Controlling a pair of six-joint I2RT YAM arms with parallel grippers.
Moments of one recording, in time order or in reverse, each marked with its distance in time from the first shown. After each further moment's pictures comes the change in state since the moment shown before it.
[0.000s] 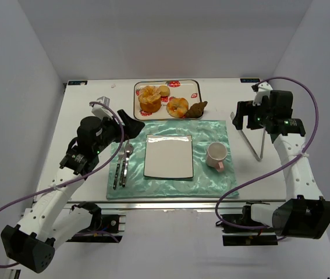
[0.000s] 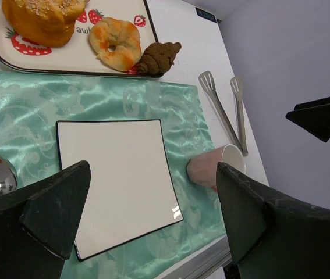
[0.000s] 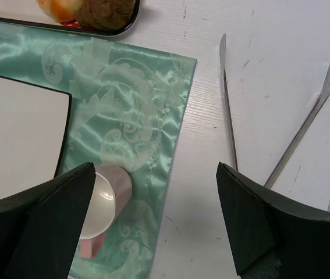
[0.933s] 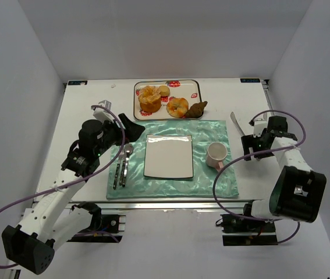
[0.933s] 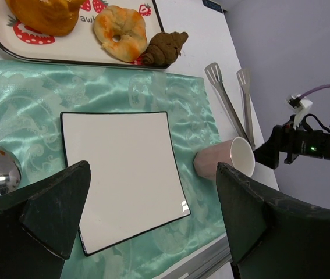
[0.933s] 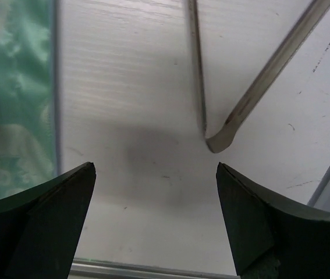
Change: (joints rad) left arm 0.000 -0.012 -0.053 0.024 0.007 0.011; right arm -0.195 0.130 -0.336 0.002 0.101 -0.322
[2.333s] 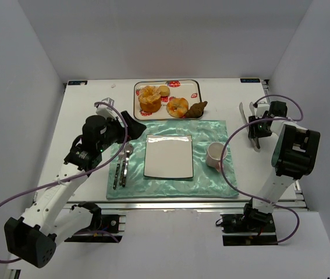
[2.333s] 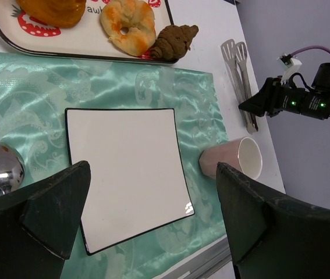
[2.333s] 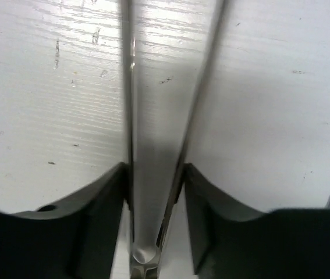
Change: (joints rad) left arm 0.000 0.072 0.039 -0.026 -0.005 0.003; right arm -0.046 0.547 0.311 0.343 -0.054 0.036
